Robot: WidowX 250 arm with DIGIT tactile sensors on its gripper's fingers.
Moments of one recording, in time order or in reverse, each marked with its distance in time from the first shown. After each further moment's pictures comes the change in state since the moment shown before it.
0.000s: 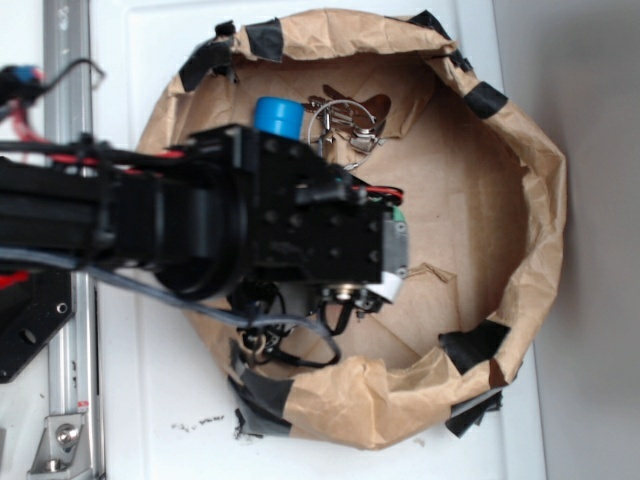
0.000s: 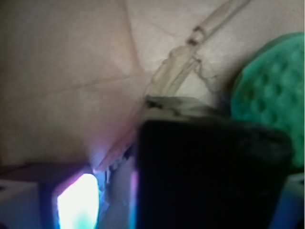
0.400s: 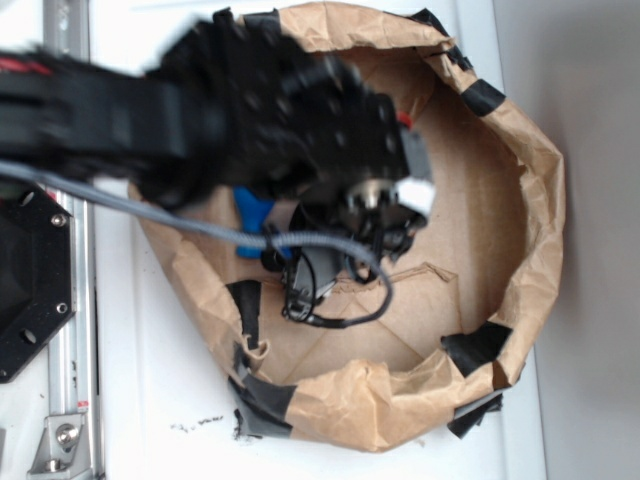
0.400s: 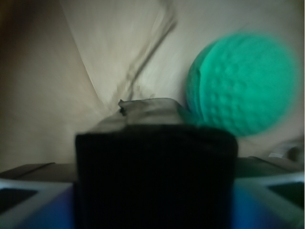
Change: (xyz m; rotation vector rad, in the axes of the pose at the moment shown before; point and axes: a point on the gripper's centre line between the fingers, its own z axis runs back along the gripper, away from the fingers) arm -0.006 0.026 0.057 -0.056 -0.130 0.260
